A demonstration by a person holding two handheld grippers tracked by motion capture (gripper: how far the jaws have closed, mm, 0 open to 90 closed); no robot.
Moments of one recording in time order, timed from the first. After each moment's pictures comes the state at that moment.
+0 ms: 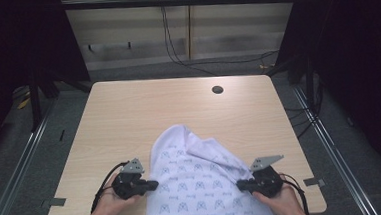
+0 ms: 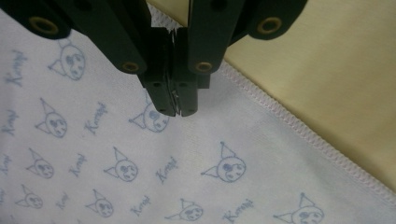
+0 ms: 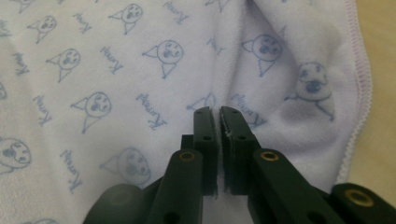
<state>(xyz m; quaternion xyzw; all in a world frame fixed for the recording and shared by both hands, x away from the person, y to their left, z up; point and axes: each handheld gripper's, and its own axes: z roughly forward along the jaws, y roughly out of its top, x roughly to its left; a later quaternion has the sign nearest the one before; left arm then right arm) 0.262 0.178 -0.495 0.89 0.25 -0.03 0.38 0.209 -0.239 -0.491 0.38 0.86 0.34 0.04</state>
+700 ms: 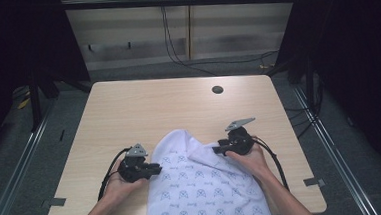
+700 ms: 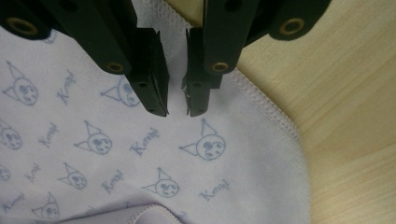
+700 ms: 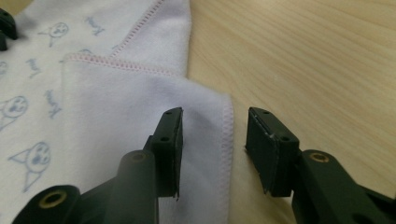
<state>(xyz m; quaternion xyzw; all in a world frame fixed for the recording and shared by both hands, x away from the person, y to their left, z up) 0.313 0.168 -0.499 0.87 0.29 0.02 0.39 0.348 -0.200 -0.502 0.40 0.83 0.37 0.07</state>
